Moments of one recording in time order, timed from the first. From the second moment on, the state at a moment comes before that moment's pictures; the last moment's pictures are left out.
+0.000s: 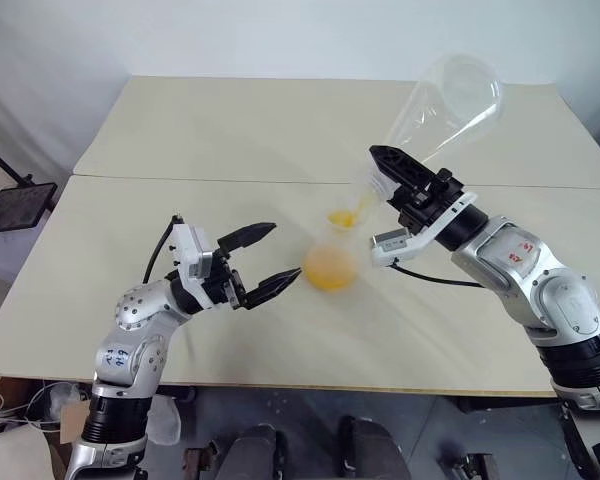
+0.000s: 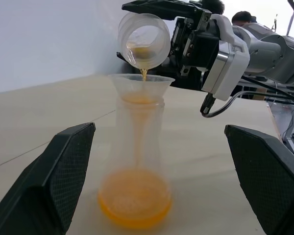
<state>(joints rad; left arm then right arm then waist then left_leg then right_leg) -0.27 0.38 0.07 -0.23 -0.55 0.19 -0.87 -0.58 -0.77 0.19 -0.19 -1.02 -0.34 0.12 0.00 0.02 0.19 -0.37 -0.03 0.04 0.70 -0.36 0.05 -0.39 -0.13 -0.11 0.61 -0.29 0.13</state>
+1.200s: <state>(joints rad) -0.30 0.42 0.06 -0.19 -0.55 0.19 -0.90 -0.44 -0.52 0.05 -0.37 -0.67 -0.02 0.31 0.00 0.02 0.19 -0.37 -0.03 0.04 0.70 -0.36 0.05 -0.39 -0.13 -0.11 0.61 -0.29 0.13</state>
